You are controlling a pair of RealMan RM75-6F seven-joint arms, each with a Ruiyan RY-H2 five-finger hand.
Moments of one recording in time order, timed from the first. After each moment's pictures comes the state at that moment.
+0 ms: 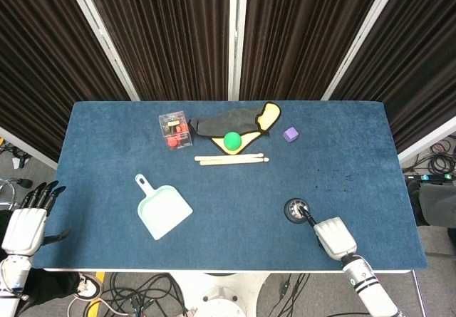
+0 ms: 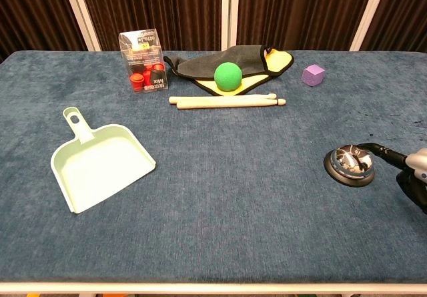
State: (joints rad) left arm -0.10 -1.27 -0.01 -1.39 1.50 1.45 -0.06; right arm 0.30 -1.43 -0.06 -1.50 -1.47 1.09 -0.42
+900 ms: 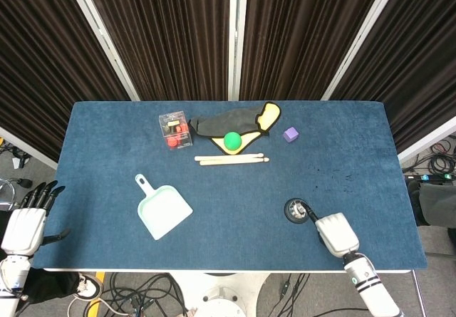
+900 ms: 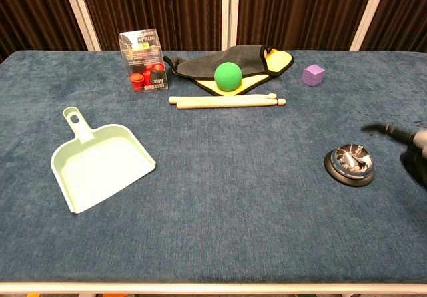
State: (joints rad) left arm -0.10 -1.27 -0.02 -1.39 1.51 1.45 -0.06; right arm 0.29 -1.40 -0.04 -1.55 -1.52 1.21 -0.40
